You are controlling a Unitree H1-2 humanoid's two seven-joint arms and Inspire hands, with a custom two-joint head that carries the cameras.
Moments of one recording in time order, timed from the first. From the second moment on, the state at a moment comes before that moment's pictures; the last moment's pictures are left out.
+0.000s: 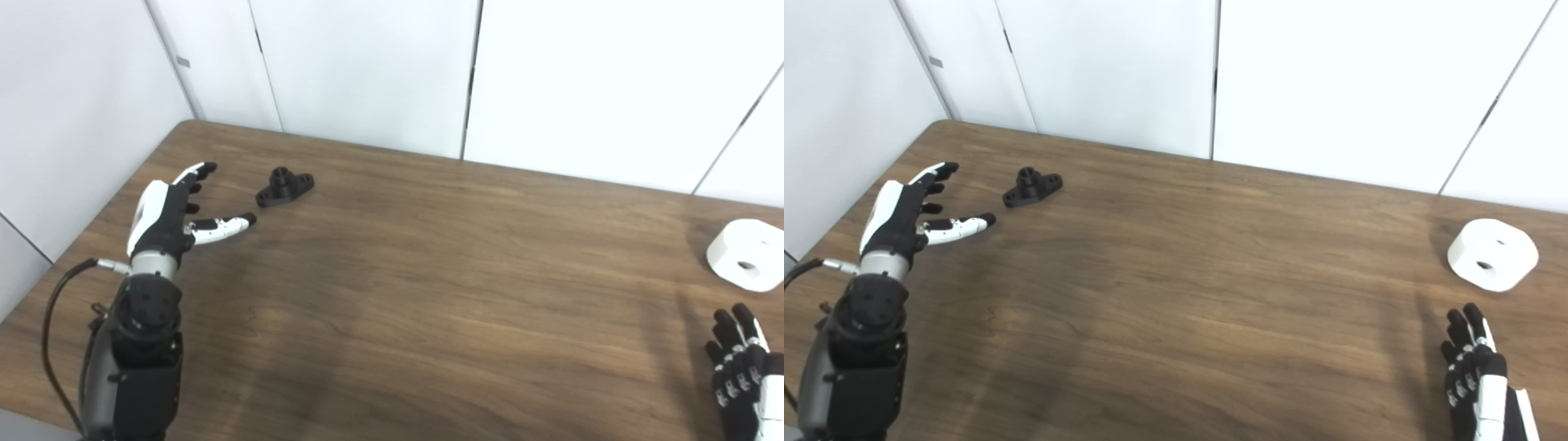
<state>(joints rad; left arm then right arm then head) -0.14 0.37 0.32 -0.22 0.59 0.48 -0.25 0.23 -0.09 -0.20 -0.27 0.17 0.03 0.15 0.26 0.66</state>
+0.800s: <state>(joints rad) -0.29 0.48 0.09 0.24 0.59 0.26 -0.03 0.23 -0.09 -0.20 -0.28 0.17 0.03 0.15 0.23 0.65</state>
